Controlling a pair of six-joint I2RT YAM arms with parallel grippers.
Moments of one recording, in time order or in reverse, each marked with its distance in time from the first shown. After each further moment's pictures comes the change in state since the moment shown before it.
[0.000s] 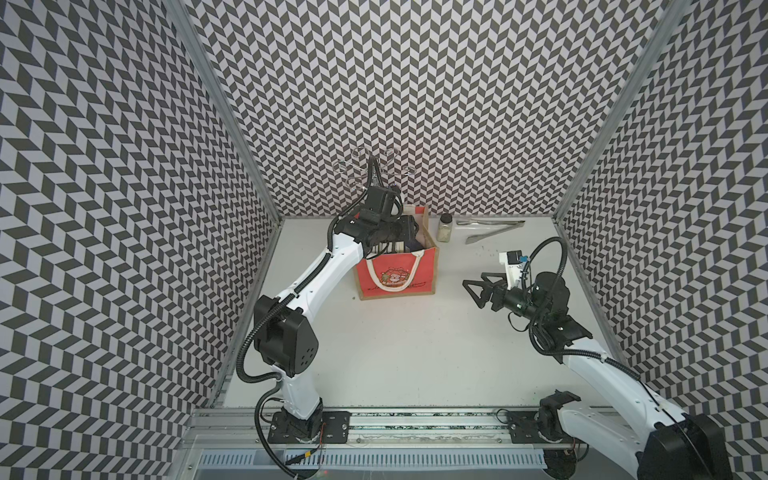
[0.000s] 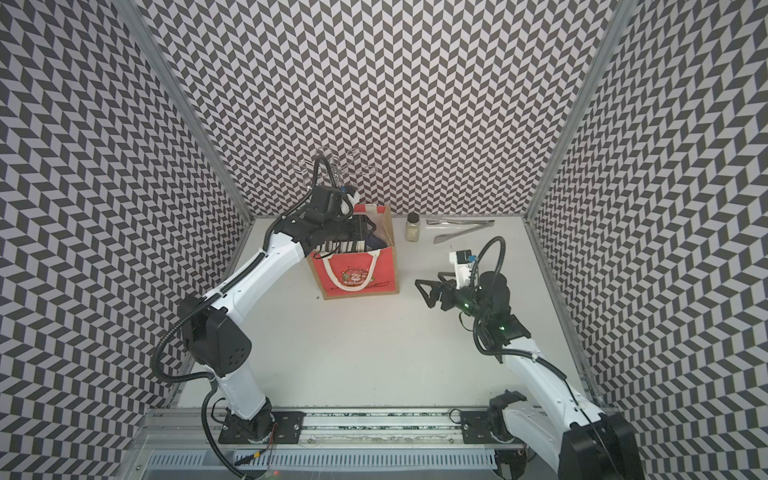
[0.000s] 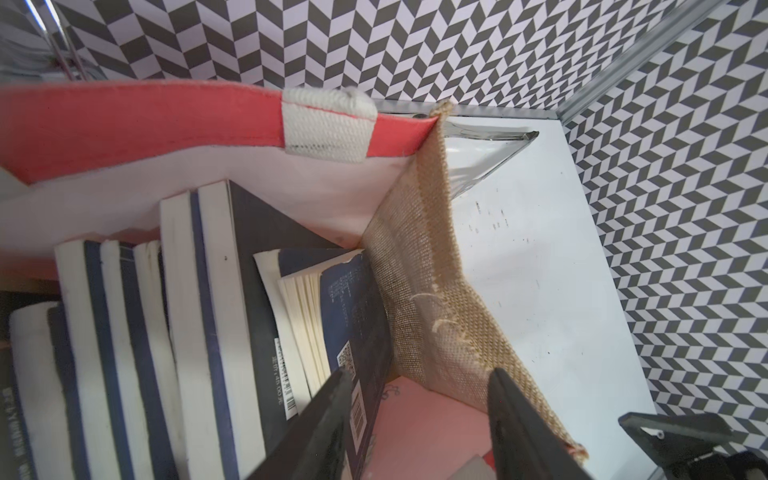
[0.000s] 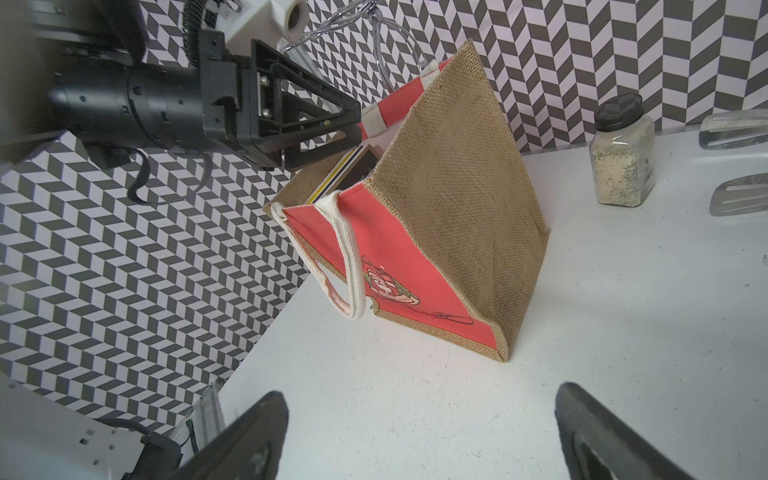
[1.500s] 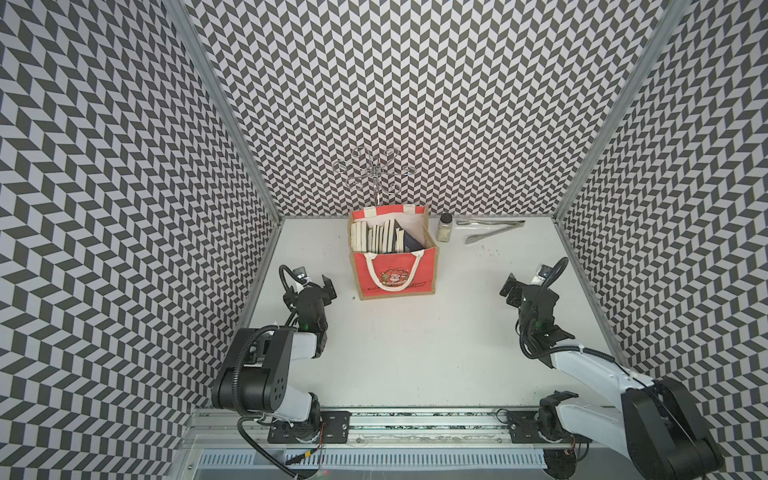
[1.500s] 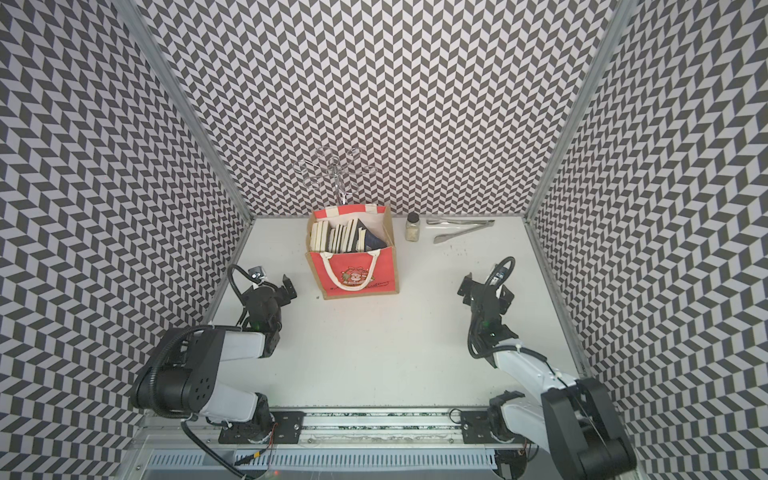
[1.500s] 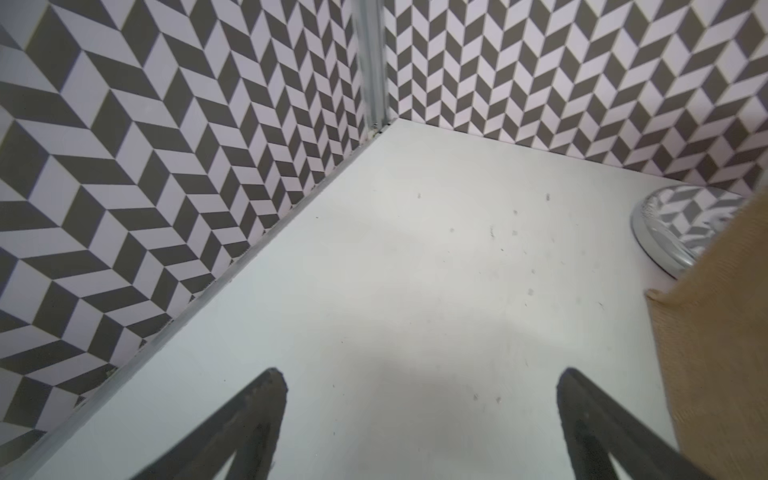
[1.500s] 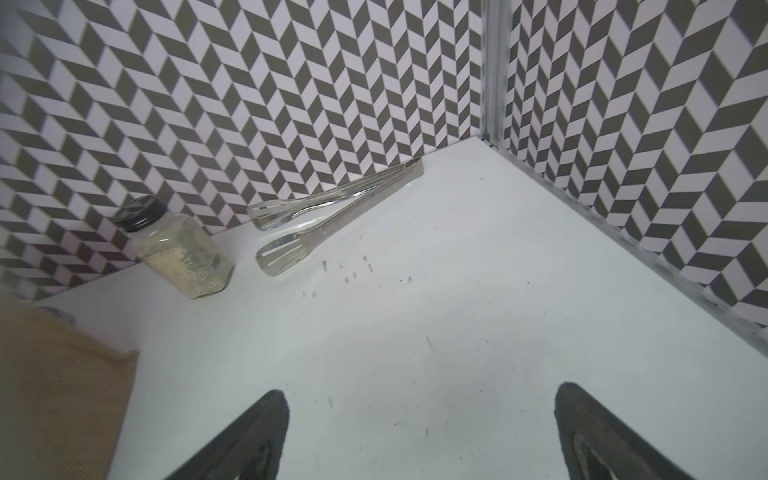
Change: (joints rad) left arm 0.424 -0.289 -1.484 1.565 -0.603 0.286; right arm -0.004 0.210 -0.153 0.254 1.151 -0.084
